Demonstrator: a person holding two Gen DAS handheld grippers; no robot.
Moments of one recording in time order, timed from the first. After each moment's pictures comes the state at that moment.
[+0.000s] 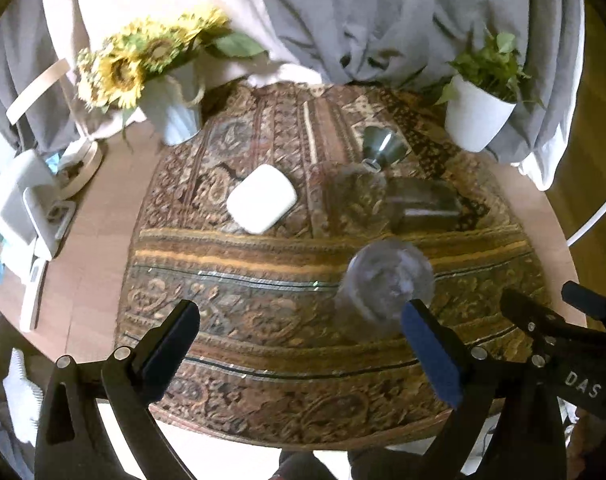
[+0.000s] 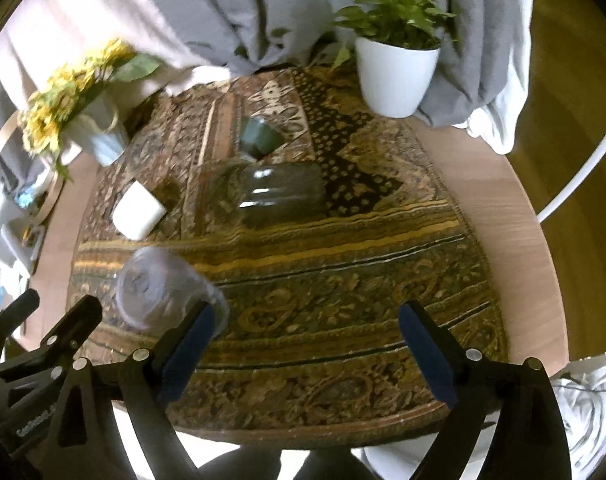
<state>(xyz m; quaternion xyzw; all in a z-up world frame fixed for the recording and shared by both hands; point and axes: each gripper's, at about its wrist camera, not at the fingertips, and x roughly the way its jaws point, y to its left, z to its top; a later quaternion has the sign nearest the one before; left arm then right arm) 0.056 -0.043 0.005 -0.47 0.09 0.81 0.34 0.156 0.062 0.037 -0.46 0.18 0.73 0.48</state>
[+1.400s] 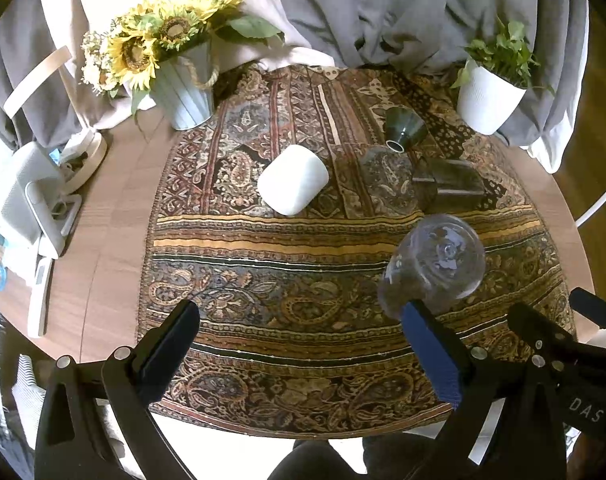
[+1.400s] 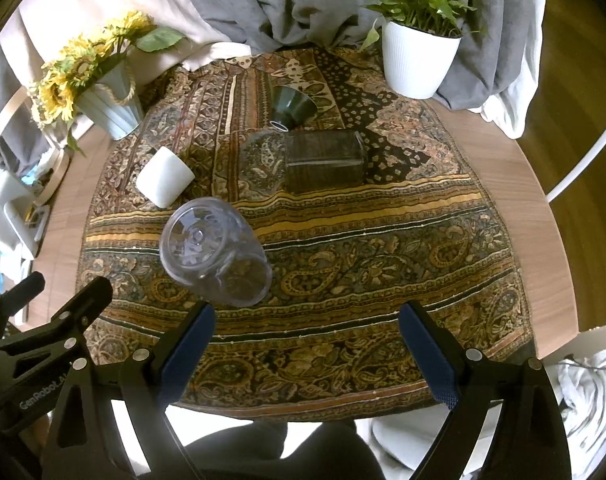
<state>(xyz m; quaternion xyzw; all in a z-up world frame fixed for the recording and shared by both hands) 0.034 -0.071 -0.013 -0.48 0.11 0.80 0.35 0.129 0.022 0.017 -0.48 0.18 0.71 0.48</state>
